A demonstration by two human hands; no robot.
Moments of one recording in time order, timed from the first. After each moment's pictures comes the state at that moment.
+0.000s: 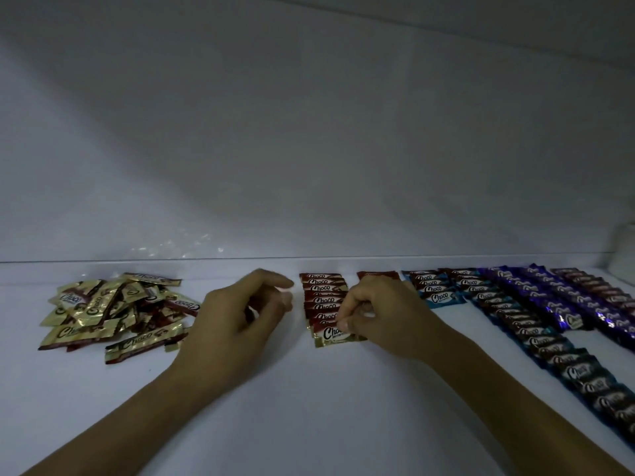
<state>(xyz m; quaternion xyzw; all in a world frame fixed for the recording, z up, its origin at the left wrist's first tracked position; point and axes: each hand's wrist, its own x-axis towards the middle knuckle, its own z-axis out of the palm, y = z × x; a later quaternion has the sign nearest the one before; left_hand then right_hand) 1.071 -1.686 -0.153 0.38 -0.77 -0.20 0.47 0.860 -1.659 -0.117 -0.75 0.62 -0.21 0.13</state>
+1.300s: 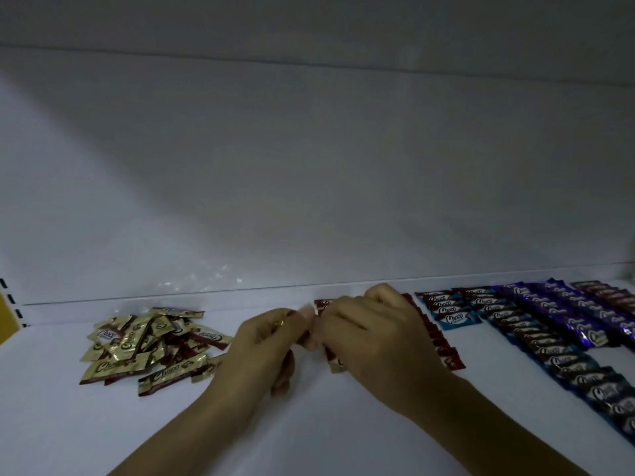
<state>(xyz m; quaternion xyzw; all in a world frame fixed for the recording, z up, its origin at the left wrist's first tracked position) 1.062 -1.664 -0.128 0.37 -0.60 -0.53 0.46 0.892 -1.646 -0.119 -0.82 0.37 -0.32 -0.30</state>
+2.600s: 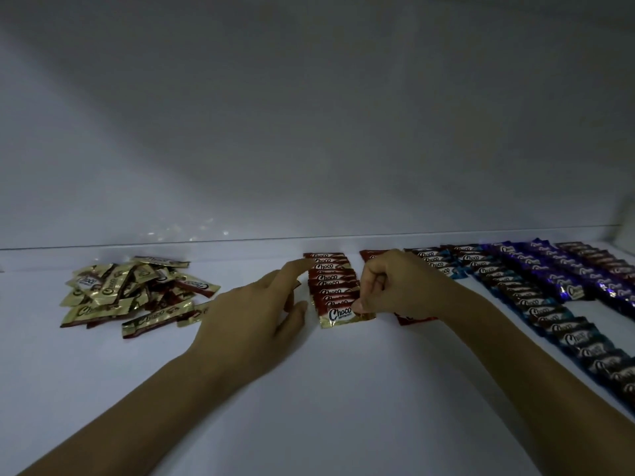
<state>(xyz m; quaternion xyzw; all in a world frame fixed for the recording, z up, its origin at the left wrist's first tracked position) 1.065 -1.667 -0.156 0.38 -0.86 0.00 0.33 0.837 -1.670 -0.118 -0.74 0.62 -0.19 0.18</state>
